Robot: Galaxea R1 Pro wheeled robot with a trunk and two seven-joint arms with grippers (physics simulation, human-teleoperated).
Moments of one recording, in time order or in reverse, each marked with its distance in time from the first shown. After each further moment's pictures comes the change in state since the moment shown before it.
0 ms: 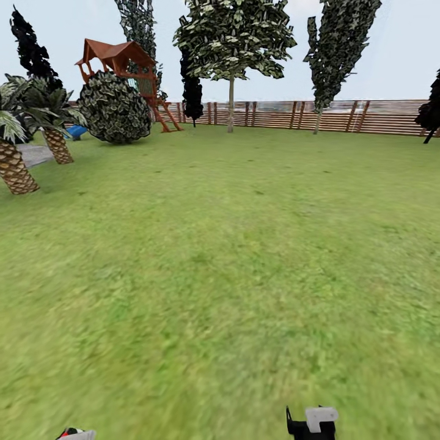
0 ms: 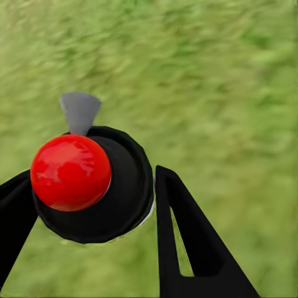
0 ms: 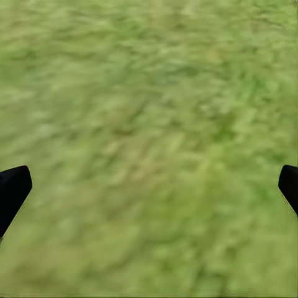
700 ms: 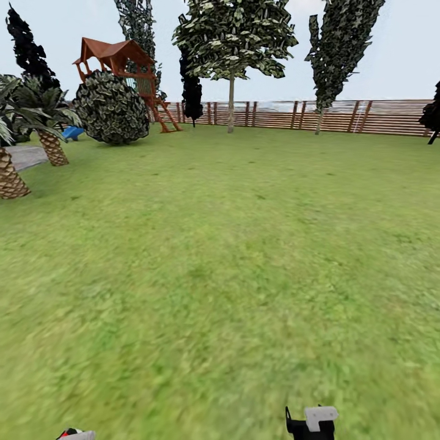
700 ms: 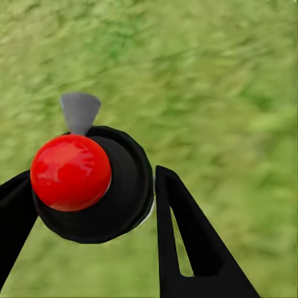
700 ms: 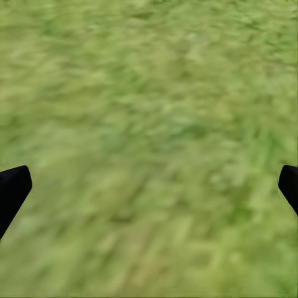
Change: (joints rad) left arm 0.000 0.000 0.000 0.000 0.001 0.004 0.004; right arm 0.000 0.002 -0.001 -0.004 -0.003 -0.003 0.002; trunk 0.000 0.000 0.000
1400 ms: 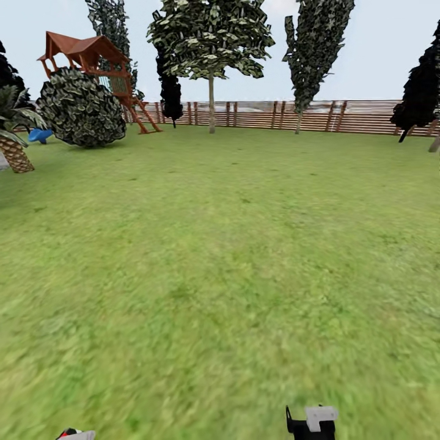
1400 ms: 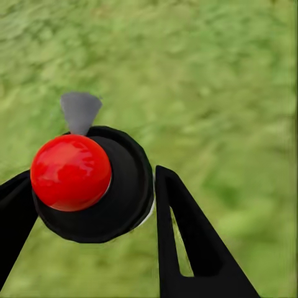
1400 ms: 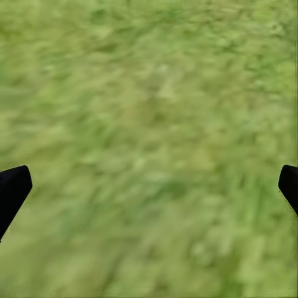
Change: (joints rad) left arm 0.000 0.001 0.000 0.000 0.000 0.000 0.001; right arm 0.000 -0.002 0.001 0.000 0.000 0.001 -0.001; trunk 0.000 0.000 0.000
